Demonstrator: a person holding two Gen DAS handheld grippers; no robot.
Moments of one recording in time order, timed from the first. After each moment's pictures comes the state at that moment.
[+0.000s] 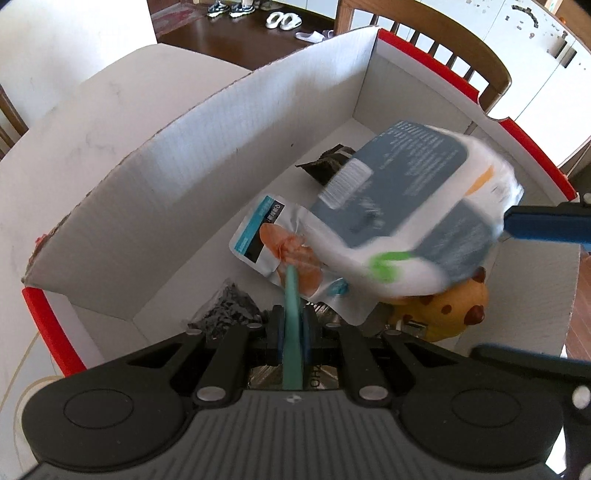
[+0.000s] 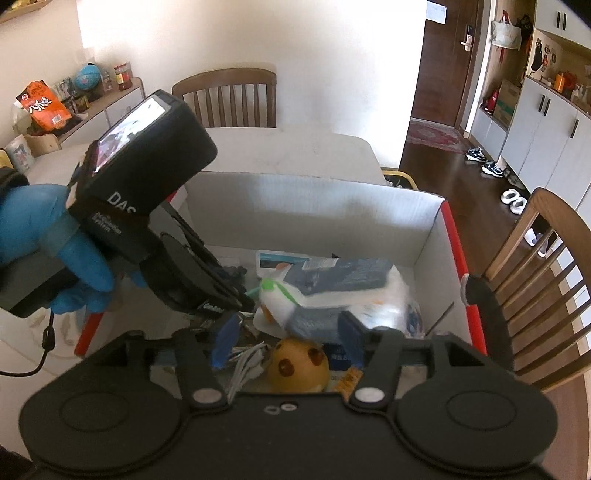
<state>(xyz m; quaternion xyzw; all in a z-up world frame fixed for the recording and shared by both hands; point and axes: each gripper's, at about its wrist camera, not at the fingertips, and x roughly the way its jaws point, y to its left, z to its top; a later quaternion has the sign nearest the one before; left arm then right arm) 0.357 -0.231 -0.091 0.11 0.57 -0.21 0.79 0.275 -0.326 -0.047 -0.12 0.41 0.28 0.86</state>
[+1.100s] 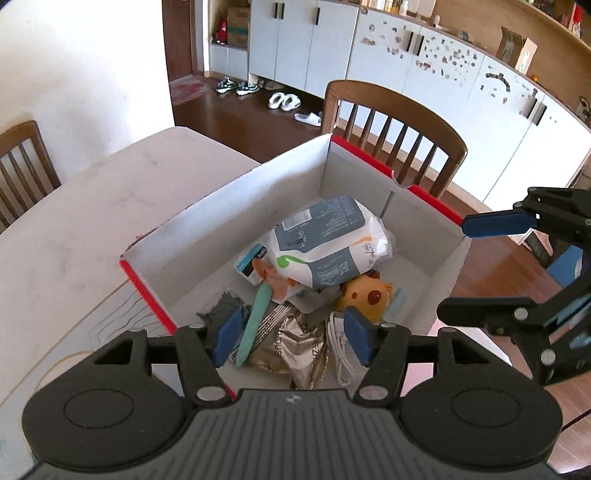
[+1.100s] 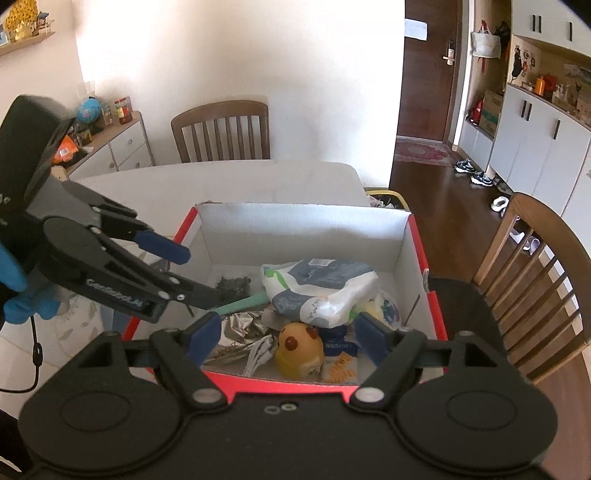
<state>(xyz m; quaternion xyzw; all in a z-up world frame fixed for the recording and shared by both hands) 0.269 -0.205 -0.007 0.06 0.45 -0.22 0.86 0.237 -0.360 -0.007 -0.08 0.38 0.28 0.88</state>
